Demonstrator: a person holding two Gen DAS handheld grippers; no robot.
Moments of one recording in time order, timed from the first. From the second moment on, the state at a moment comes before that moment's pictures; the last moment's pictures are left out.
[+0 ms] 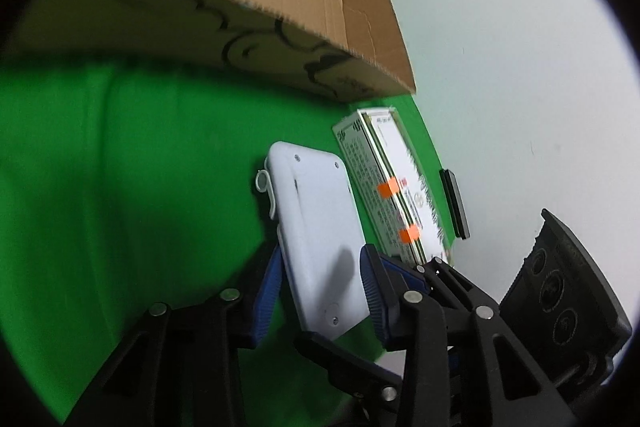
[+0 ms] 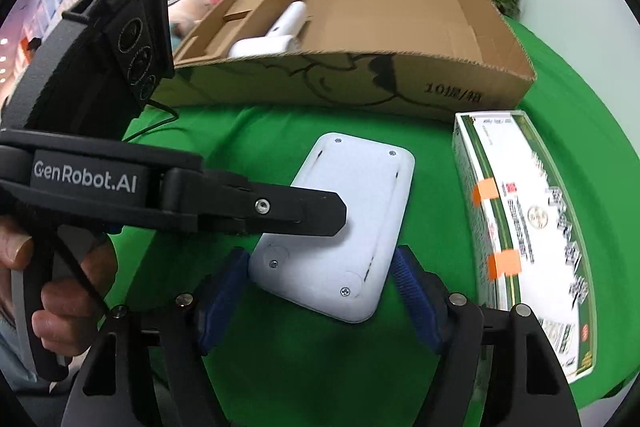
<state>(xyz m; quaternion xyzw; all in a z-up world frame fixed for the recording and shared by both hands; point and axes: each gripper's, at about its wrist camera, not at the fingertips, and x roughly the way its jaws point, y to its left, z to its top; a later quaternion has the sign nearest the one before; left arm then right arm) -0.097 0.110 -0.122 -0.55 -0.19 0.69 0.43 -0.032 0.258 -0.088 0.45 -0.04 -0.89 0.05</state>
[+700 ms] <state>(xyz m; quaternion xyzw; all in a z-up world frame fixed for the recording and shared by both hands) -0.059 0.101 -0.112 -0.53 -0.19 0.72 0.40 -0.016 0.244 -0.087 0.46 -0.06 -0.88 0.06</state>
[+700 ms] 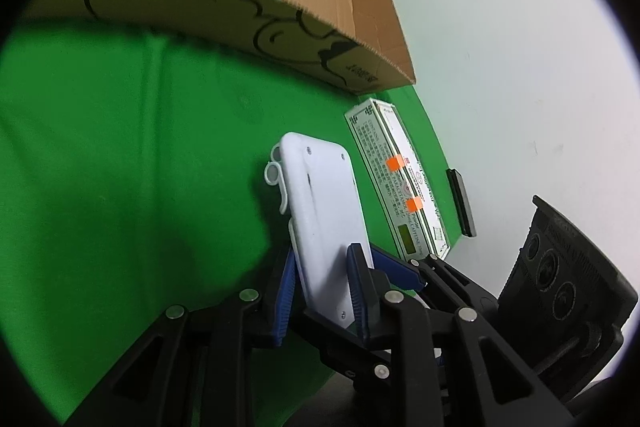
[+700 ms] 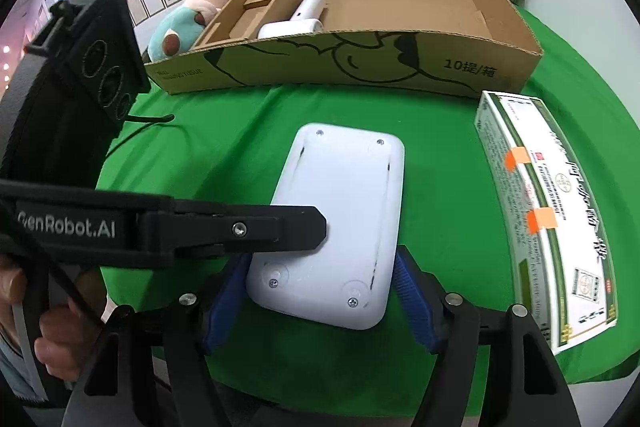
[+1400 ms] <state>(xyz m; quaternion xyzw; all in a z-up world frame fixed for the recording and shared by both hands) -0.088 0.108 0.063 -0.33 -0.06 0.86 0.40 -0.096 0.236 0.057 0.25 -0.05 -0.96 0.10</state>
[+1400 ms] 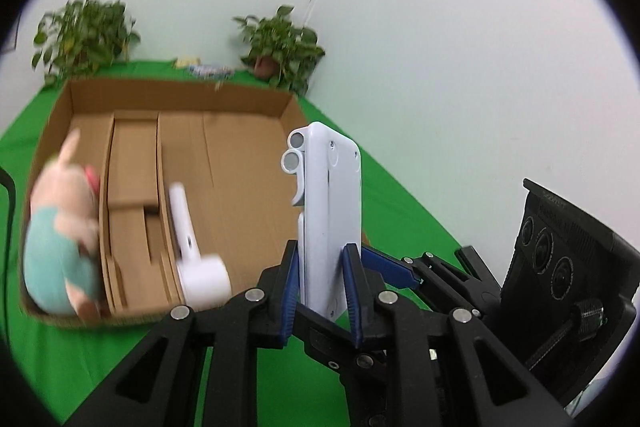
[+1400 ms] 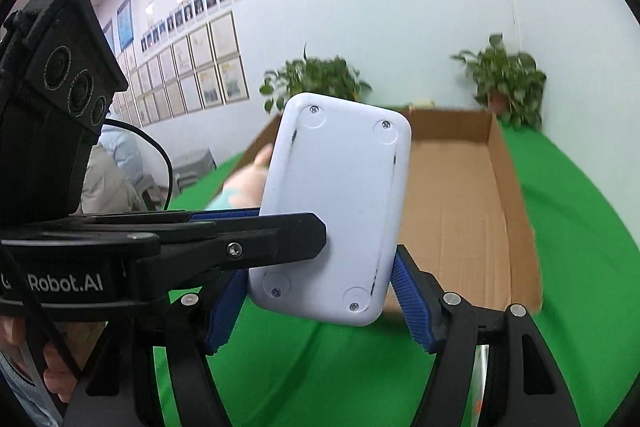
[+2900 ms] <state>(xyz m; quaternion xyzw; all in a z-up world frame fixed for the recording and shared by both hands) -0.235 0.159 -0.073 -0.55 -0.05 0.77 0.34 -0.278 0.304 -0.075 0.48 -0.12 -0.86 0.11</state>
